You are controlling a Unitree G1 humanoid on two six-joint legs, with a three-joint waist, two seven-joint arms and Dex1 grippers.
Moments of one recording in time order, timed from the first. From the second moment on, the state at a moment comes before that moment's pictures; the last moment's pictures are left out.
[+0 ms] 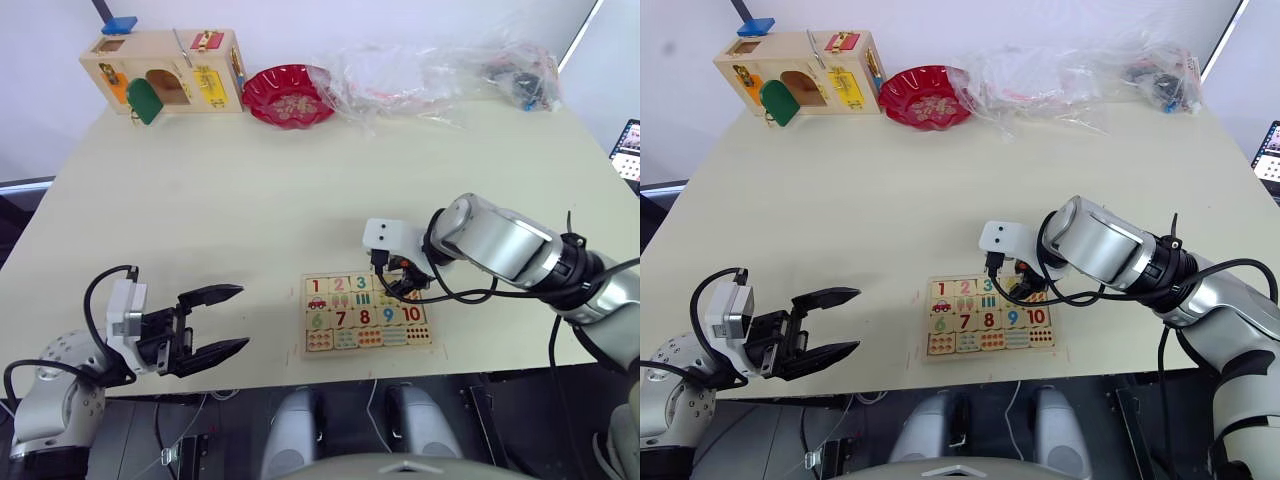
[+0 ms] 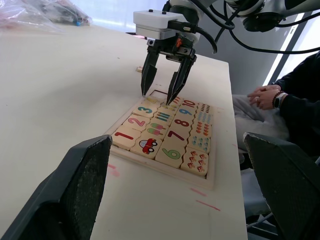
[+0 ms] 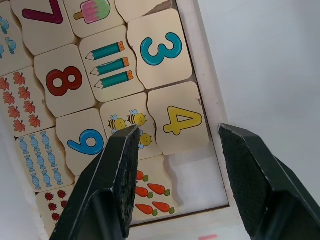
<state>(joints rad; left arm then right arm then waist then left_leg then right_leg) 0.16 0.71 0.34 -0.06 -0.73 0.12 -1.50 -1.07 -0.68 0.84 -0.23 0.30 1.28 0.97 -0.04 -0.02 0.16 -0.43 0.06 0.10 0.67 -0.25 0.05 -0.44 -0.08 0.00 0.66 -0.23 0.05</state>
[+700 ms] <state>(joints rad) 0.16 0.69 0.34 -0.07 -0.73 0.12 -1.47 -0.57 -0.58 0.33 -0.10 0.36 0.68 0.95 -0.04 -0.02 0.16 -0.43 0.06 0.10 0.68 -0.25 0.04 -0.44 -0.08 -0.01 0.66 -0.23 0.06</state>
